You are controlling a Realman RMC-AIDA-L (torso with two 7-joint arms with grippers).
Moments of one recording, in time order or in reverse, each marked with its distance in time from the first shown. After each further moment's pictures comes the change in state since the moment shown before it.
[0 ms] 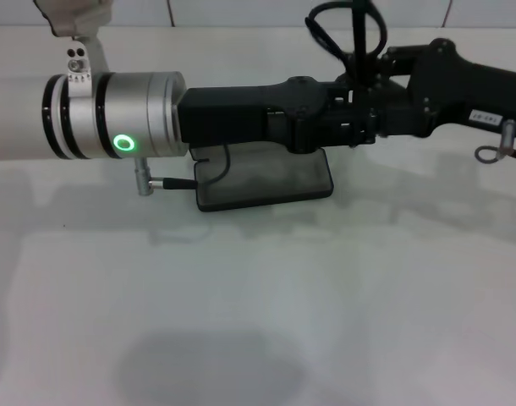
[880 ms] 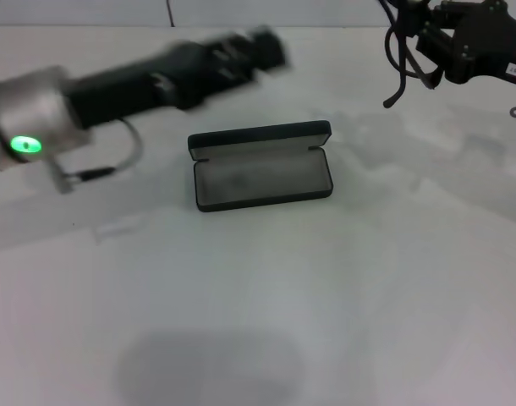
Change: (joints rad) left arm 0.148 0.058 -0.131 0.011 -0.066 0.008 0.052; right arm -0.041 -0.005 0.069 -0.090 -0.005 0.161 0.055
